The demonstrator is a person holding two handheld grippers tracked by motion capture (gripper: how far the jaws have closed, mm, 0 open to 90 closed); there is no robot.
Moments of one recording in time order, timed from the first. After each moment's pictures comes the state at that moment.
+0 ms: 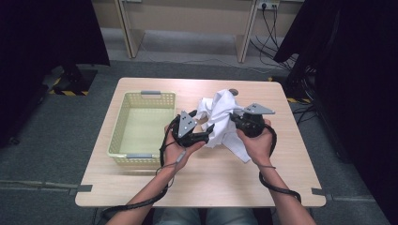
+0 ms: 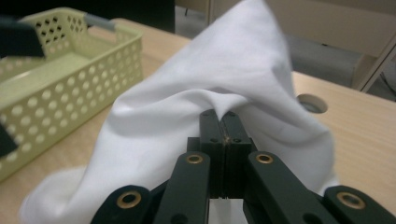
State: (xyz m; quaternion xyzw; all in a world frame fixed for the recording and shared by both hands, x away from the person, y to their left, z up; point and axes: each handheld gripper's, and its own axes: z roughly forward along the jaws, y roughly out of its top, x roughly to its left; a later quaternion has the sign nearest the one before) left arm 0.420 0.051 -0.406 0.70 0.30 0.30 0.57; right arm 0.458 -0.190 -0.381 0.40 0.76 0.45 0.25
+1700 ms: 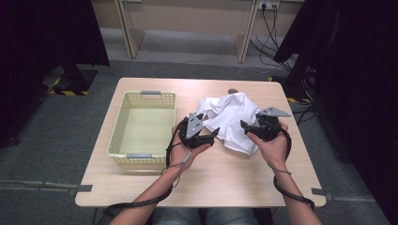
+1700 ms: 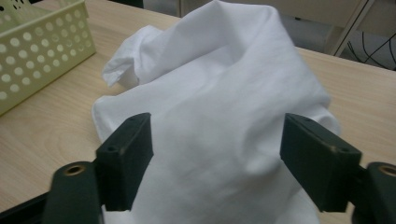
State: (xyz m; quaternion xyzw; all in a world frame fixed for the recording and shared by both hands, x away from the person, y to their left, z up) left arm 0.426 0.035 -0.418 0.72 0.29 0.29 0.56; right arm 0.457 -0.233 -0.397 0.45 0.75 0.41 0.26
